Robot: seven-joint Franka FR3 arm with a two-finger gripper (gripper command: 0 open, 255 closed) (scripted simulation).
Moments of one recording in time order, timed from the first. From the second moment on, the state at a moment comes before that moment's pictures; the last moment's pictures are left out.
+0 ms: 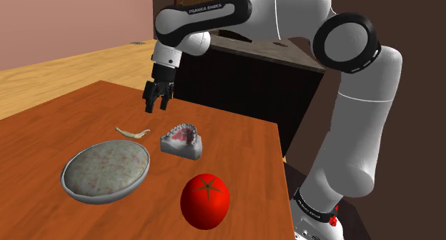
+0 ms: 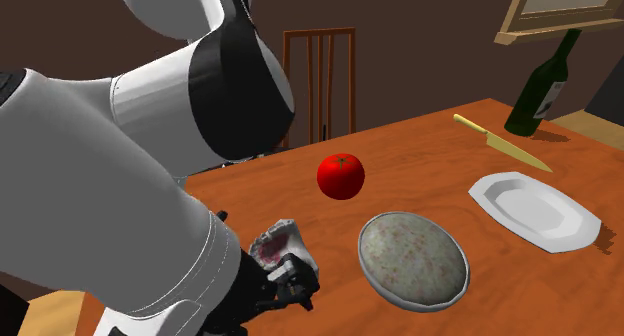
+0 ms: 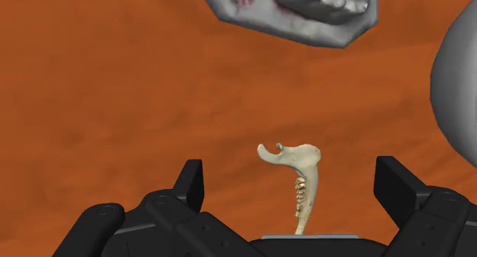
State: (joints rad) arm 0.23 0.24 0.07 -1.74 0.36 1.92 -0.28
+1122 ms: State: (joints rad) arm 0.30 0.57 0.14 -1.43 0.37 1.94 -0.34
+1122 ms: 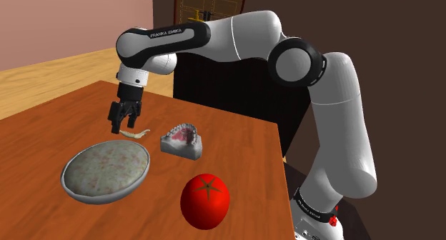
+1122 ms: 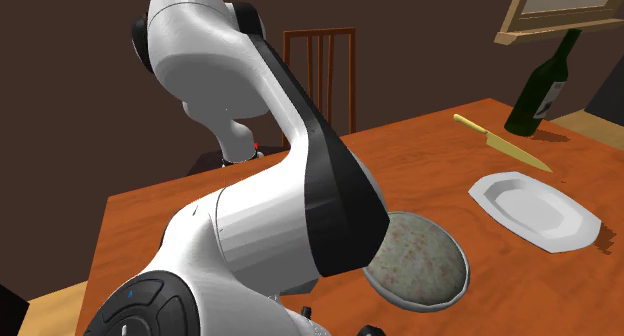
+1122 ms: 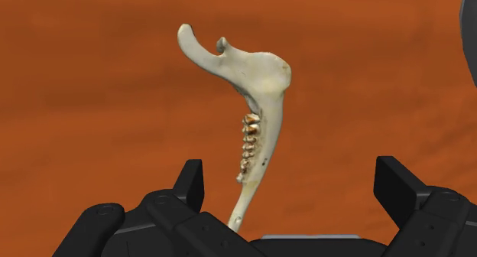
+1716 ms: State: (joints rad) arm 0.30 0.57 0.14 -1.44 0.37 1.95 -0.34
